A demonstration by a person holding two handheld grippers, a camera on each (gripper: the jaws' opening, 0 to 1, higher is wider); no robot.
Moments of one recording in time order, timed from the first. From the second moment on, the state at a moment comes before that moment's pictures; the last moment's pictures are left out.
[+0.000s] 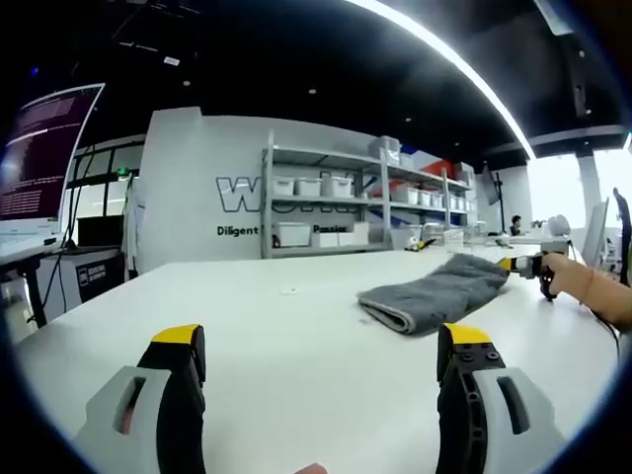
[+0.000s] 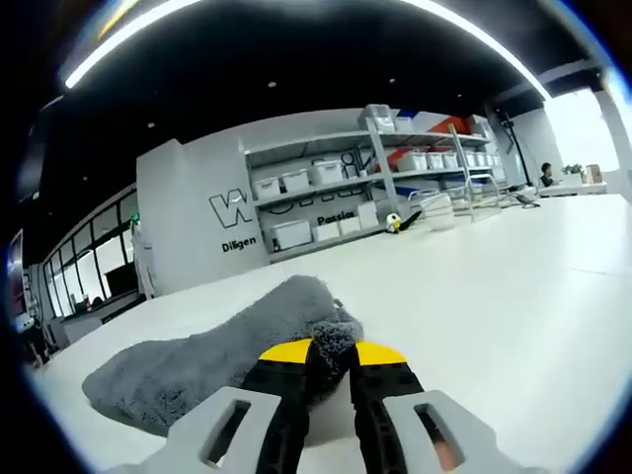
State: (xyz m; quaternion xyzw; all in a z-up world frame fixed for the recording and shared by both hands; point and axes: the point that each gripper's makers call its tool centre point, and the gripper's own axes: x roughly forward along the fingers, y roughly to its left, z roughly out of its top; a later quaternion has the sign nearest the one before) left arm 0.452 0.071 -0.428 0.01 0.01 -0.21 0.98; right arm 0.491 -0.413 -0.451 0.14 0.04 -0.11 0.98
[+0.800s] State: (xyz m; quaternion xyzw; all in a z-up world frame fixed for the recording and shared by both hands) left arm 0.454 0.073 -0.427 0.01 0.01 -0.21 0.98; right arm 0.493 -0.382 -0.426 0.01 0.09 -0.10 0.99
